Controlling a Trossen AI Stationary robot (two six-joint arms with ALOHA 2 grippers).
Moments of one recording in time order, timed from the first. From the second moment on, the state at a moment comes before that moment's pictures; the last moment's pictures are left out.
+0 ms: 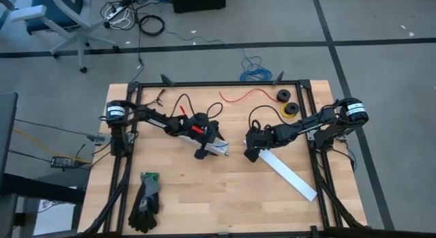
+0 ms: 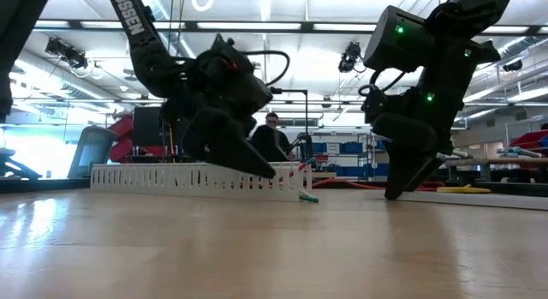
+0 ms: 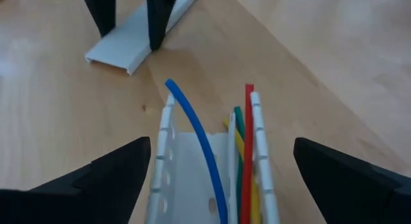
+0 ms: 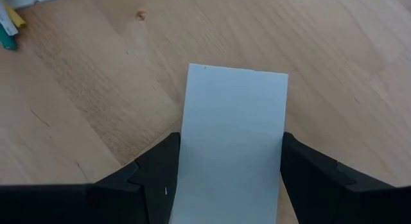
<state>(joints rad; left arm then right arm) 0.18 1.87 0.81 0.44 0.45 0.38 0.10 1.57 0.72 -0.33 0.24 0.73</state>
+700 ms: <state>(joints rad) 0.18 1.89 0.82 0.45 0.38 0.37 0.10 1.57 0.72 -0.28 0.22 0.70</state>
